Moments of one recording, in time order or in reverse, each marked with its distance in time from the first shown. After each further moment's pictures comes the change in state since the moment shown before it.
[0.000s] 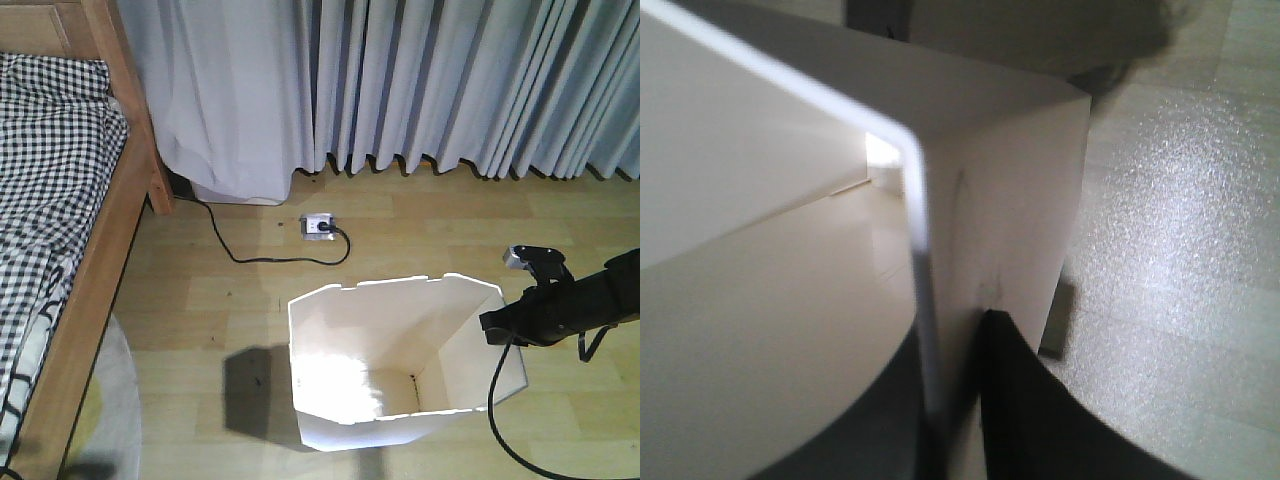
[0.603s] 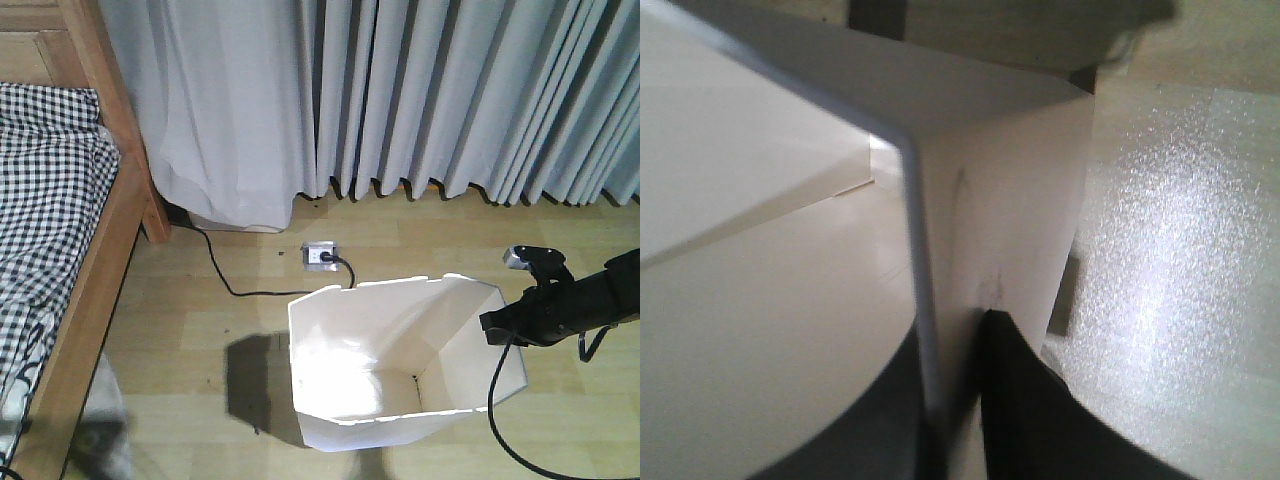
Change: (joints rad) left arm 0.000 0.000 0.000 0.000 0.000 0.000; right arm 0.000 0.000 0.000 0.000 -0.001 0.000
